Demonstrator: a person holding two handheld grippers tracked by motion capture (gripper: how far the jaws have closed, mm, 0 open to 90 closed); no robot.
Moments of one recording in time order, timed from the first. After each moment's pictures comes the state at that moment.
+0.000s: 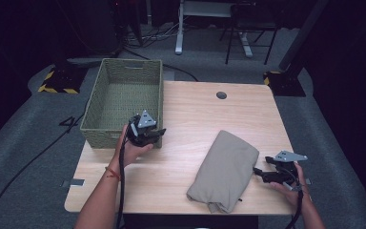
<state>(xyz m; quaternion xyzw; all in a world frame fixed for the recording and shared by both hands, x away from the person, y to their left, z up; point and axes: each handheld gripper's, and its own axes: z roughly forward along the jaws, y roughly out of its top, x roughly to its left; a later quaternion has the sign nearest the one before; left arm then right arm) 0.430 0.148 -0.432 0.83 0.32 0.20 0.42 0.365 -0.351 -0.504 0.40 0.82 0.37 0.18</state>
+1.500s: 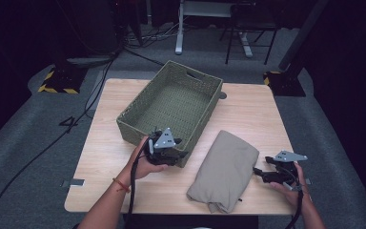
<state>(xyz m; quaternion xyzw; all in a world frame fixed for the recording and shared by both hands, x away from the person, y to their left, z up) 0.381 0.103 -0.423 0.87 0.19 0.14 0.43 0.365 -0.350 -0.504 0.40 0.82 0.37 0.18</state>
